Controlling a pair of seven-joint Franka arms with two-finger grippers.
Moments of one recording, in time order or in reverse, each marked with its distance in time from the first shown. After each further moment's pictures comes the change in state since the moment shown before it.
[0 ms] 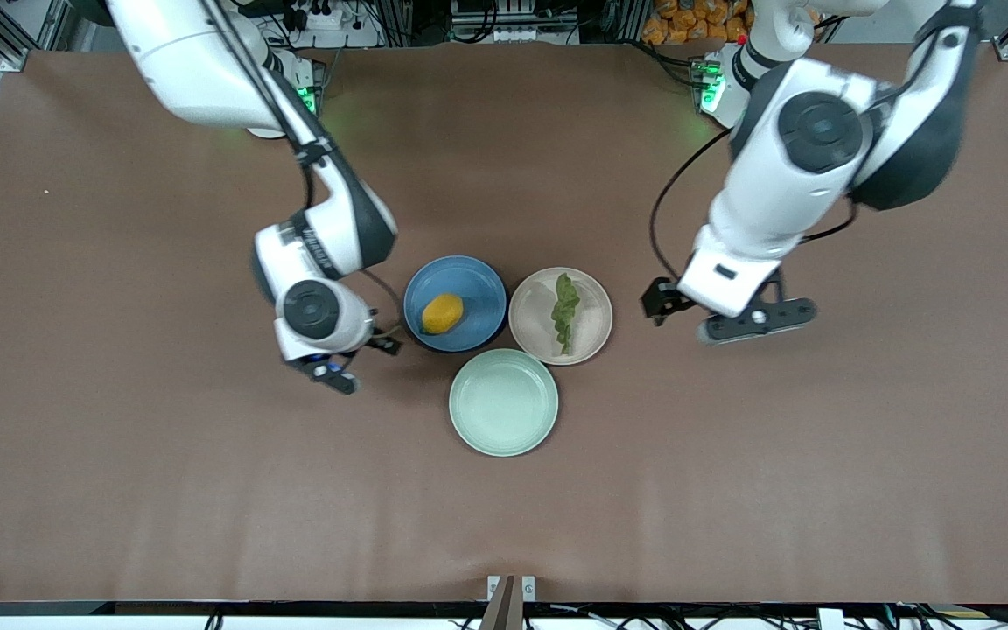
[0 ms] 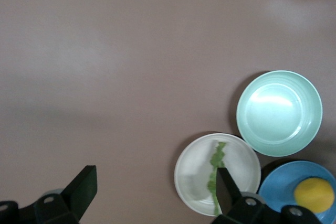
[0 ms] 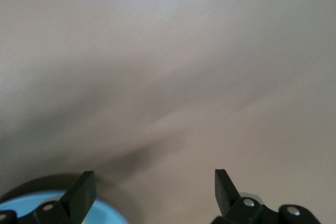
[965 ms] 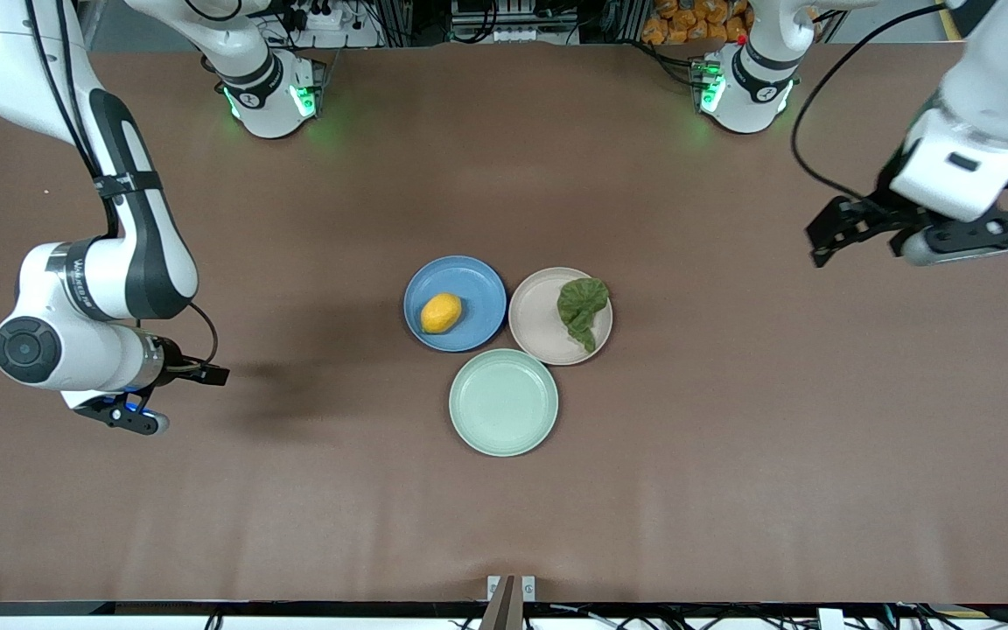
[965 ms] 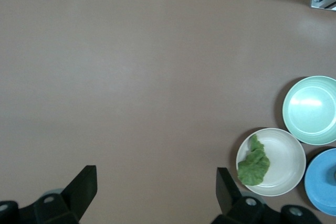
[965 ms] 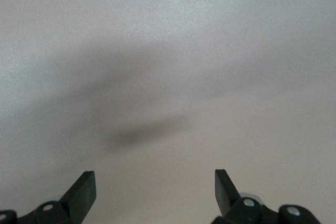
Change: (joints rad) left arm 0.208 -0.229 0.002 -0.001 0.000 -0.198 0.256; right arm -0.368 -0.060 0.001 -0.013 0.001 0.031 -0.496
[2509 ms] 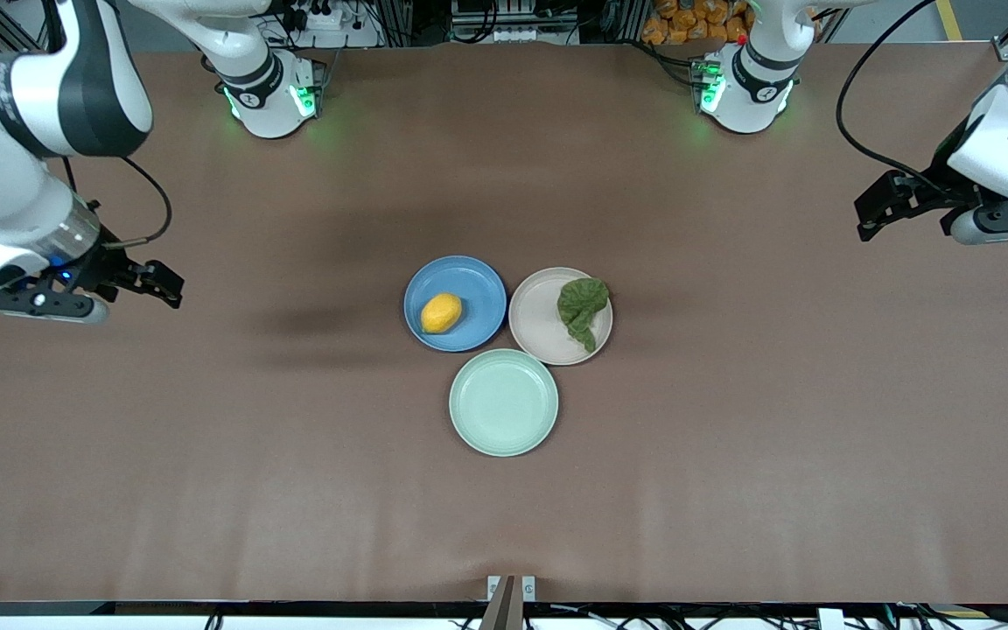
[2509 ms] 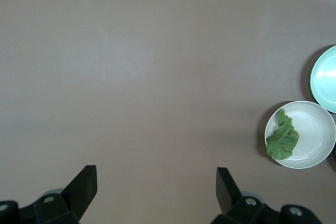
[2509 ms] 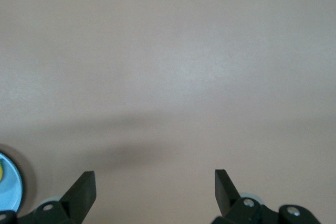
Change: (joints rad) left arm 0.060 -0.027 0.009 -0.002 0.000 -0.099 0.155; right arm -0.082 -0.544 0.102 -0.336 -0.015 0.059 -0.174
